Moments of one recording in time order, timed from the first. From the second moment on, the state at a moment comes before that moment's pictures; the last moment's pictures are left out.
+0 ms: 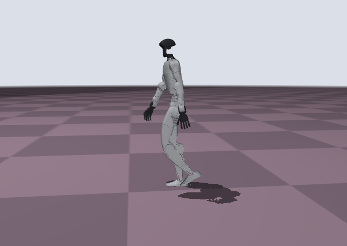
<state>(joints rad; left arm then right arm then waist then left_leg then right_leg) 0.07 0.29 -0.18 1.40 0.11 0.04 -0.22 -0.34 -0.29 0.20 1.29 -0.19 0.06 -0.10 0.13 -0.18 0.12 -0.26 -0.09 0.19 0.94 -0.28 0.14 0.02 -0.16 -0.05 -0.01 -0.12 0.16</state>
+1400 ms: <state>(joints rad) -0.07 0.25 -0.28 1.42 0.13 0.07 -0.16 -0.28 -0.39 0.21 1.34 -0.19 0.08 -0.09 0.05 -0.12 0.03 -0.22 -0.04 0.18 0.99 -0.27 0.11 -0.01 -0.26 -0.20 -0.06 -0.05 0.15</state>
